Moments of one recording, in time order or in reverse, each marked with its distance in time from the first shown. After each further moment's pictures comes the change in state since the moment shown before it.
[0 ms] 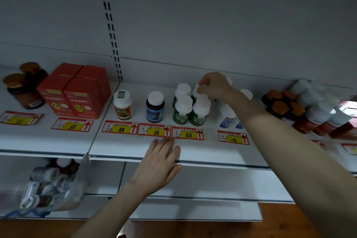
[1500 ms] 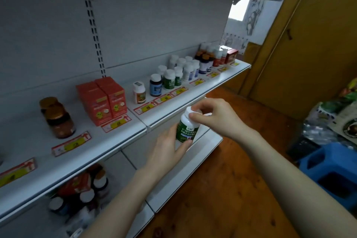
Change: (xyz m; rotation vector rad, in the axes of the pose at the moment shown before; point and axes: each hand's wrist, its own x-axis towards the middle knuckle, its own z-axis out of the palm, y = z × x) left_hand -0.163 -0.125 -0.189 -0.876 -0.193 0.296; right_hand -0.322 -0.289 0.166 0.087 0.613 0.337
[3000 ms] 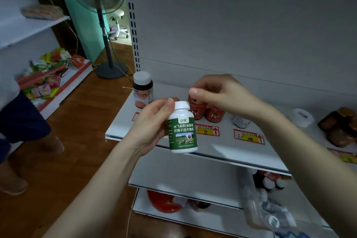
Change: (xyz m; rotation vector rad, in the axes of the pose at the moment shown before) left_hand -0.424 -0.139 -0.466 -0.897 0.868 -0.648; right_hand -0.106 -0.504 0.389 0.319 -0.882 -0.751
